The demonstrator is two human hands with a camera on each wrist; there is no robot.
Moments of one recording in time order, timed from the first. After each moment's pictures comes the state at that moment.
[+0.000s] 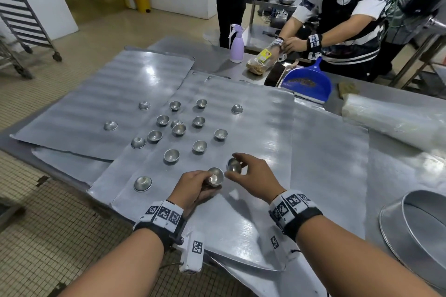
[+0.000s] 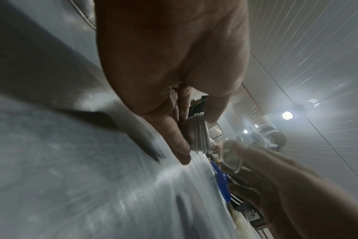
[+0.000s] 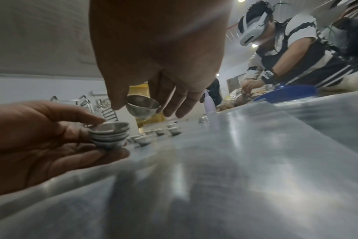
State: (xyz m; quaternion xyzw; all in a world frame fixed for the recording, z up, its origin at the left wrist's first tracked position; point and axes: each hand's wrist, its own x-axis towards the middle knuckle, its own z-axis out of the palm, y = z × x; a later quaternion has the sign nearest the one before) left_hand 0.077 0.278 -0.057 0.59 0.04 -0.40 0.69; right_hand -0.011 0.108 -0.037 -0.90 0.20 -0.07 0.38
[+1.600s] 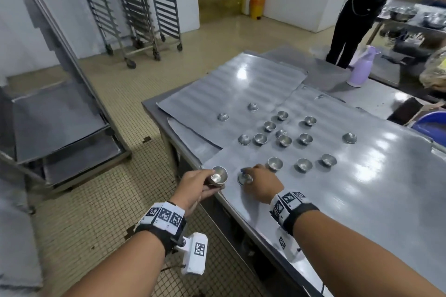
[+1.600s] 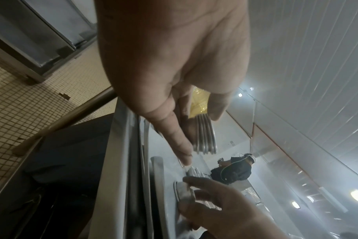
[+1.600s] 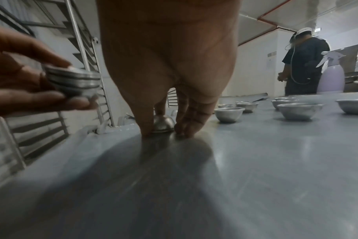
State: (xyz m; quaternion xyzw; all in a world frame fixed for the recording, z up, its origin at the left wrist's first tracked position) left_hand 0.127 0.501 -0.034 0.57 0.17 -0.21 0.78; right_hand 0.136 0.291 -0.061 -0.97 0.00 0.16 0.20
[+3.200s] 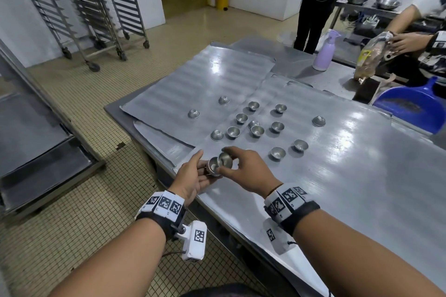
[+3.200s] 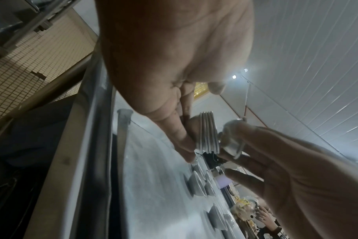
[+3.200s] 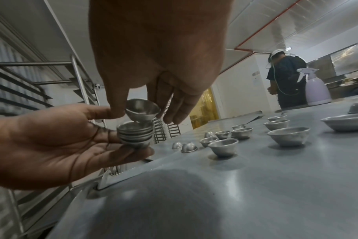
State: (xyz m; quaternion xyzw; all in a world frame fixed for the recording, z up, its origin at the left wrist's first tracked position) left_hand 0.162 0.441 -0.051 0.55 0.15 -0.28 0.78; right_hand 0.121 0.270 -0.028 -0.94 -0.02 -0.04 0.35
